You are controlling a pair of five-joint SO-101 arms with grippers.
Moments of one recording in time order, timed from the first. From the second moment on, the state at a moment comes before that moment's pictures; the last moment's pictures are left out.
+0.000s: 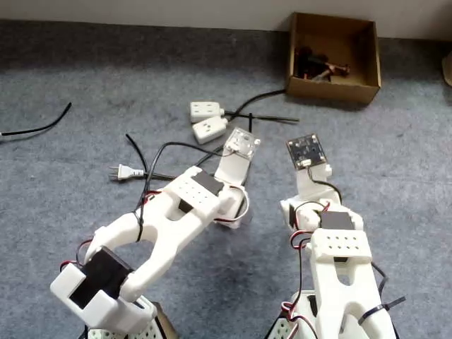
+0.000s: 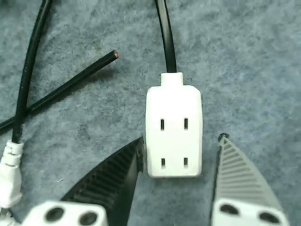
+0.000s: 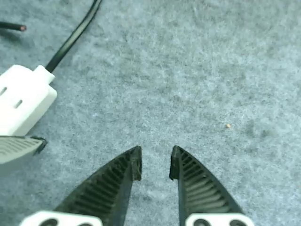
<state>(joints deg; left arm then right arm) 30.3 -1.6 37.4 46.4 15.3 -5.2 -42.9 66.6 41.5 19.9</state>
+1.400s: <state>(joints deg) 17.3 -1.6 -0.1 81.4 5.4 -5.2 -42.9 66.6 41.5 19.9</state>
